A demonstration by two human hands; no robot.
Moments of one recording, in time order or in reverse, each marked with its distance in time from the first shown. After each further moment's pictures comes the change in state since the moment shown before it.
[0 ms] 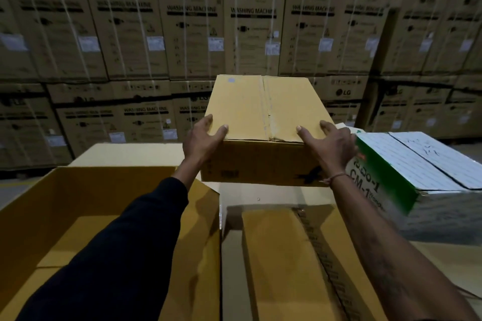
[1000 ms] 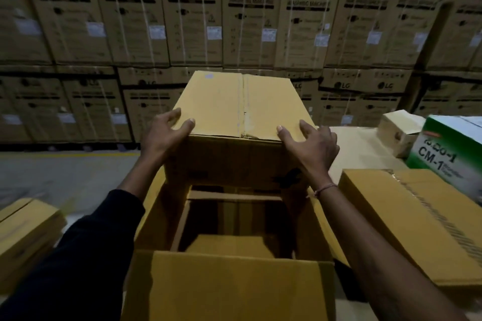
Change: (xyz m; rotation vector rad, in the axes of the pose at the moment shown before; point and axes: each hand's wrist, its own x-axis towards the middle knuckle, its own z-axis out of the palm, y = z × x) left_hand -0.134 -0.226 -0.478 0.060 0.081 -0.097; right_hand -0.407 -0.314 0.016 0.095 -0.101 -0.147
